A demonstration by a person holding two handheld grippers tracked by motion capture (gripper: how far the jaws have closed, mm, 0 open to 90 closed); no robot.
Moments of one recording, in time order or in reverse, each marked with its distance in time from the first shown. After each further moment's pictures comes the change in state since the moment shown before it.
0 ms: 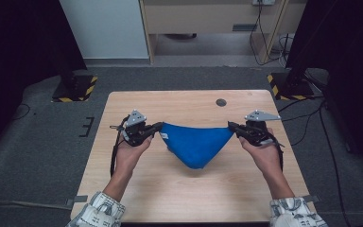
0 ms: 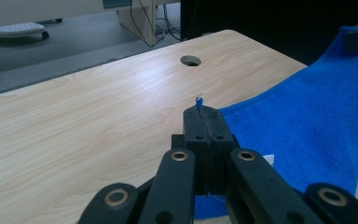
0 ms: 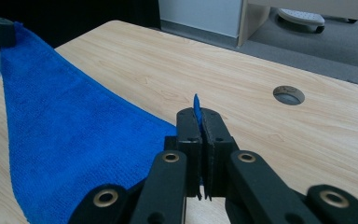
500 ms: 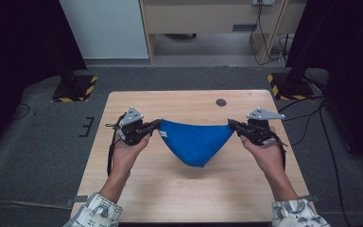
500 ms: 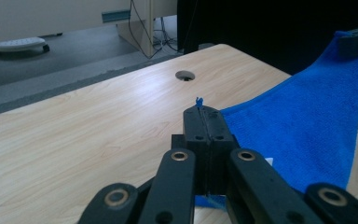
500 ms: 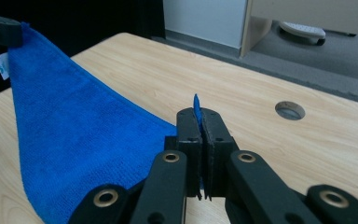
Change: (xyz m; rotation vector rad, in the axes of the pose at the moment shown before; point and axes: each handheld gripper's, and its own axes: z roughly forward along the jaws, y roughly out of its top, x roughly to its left) left arm -0.011 0.018 -0.022 -0.045 -0.012 0.019; right arm 0.011 0.016 -0.020 -0.040 0.015 -0.020
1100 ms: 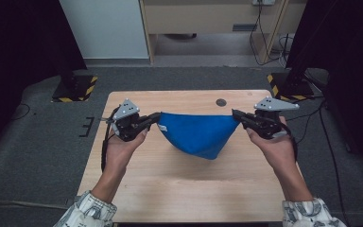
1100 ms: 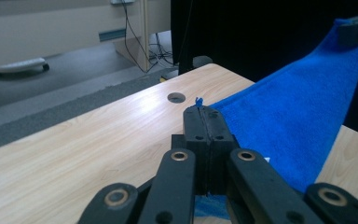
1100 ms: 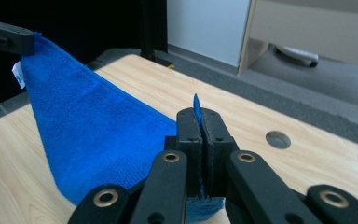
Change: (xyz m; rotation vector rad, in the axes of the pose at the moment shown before) left arm -0.019 0.041 -0.034 -0.037 -0.010 0.045; right arm 0.017 0.049 -0.042 -0.040 -0.001 -0.059
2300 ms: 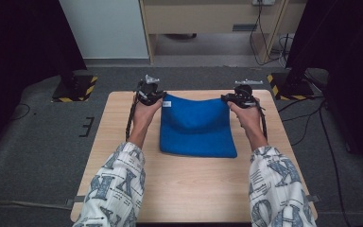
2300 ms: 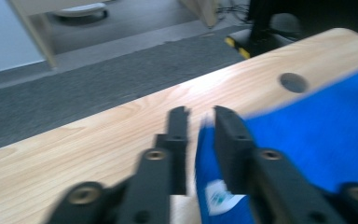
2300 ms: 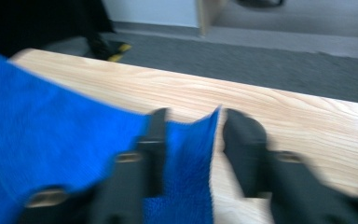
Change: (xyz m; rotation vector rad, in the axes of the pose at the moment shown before) left arm 0.116 -0.016 0.174 0.201 0.260 -0.100; right arm -0.114 -0.036 0.185 0.144 -0.177 0.238
